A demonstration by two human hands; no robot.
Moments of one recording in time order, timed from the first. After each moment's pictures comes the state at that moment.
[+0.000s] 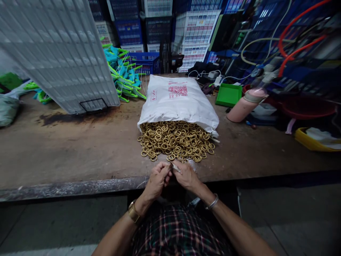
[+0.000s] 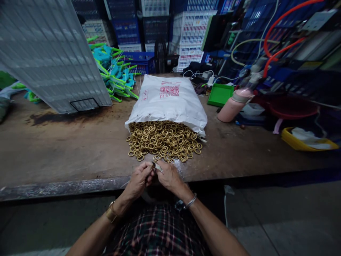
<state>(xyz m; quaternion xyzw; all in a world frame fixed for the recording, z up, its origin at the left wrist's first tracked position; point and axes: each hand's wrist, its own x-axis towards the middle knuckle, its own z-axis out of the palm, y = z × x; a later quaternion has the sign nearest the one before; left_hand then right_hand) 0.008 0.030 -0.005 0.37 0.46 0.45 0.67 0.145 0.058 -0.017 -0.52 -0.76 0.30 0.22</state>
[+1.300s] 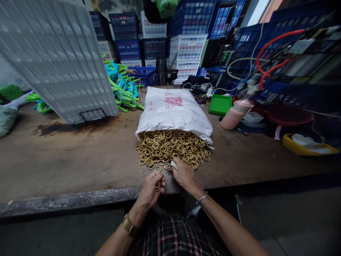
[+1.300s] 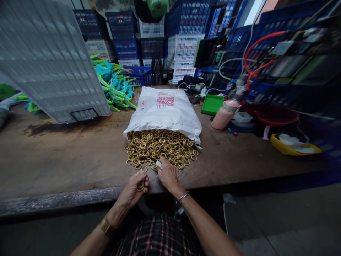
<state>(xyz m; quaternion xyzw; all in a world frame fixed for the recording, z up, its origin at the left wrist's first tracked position) -0.003 0.030 -0.008 0.19 0.42 0.48 0.74 0.141 0.077 -0.019 -0.65 -0.73 0.11 0.17</state>
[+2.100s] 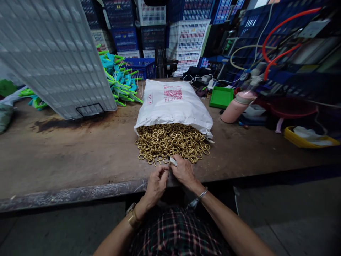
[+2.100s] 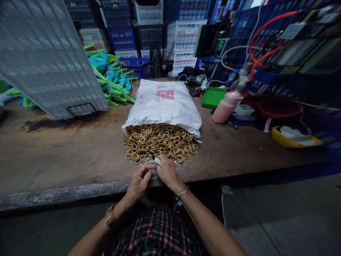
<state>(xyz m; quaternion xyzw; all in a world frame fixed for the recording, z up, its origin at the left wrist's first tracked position) 0.010 0.027 -0.013 0.52 0.53 0.45 0.49 0.140 0.070 -0.017 -0.65 -0.73 0.13 0.15</state>
